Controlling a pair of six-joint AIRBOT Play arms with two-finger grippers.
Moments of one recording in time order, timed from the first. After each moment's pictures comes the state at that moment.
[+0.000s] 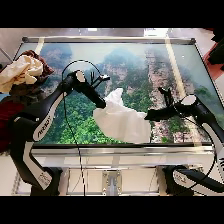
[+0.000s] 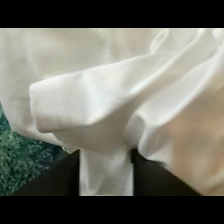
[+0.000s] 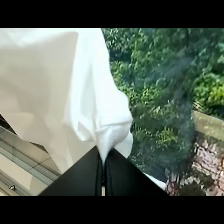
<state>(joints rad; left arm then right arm) -0.35 -1.85 1.59 0.98 -1.26 -0.77 -0.04 -1.20 0.82 -0.90 1.17 1.16</state>
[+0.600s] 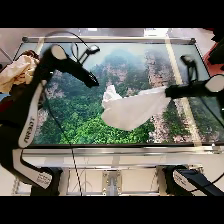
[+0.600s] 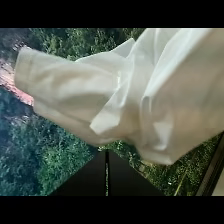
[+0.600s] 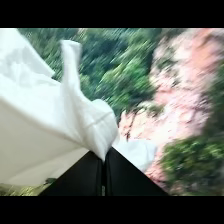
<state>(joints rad) -0.24 -1.66 1.87 0.98 -1.45 -0.81 -0.05 -1.03 1.25 -1.35 1.18 1.30</state>
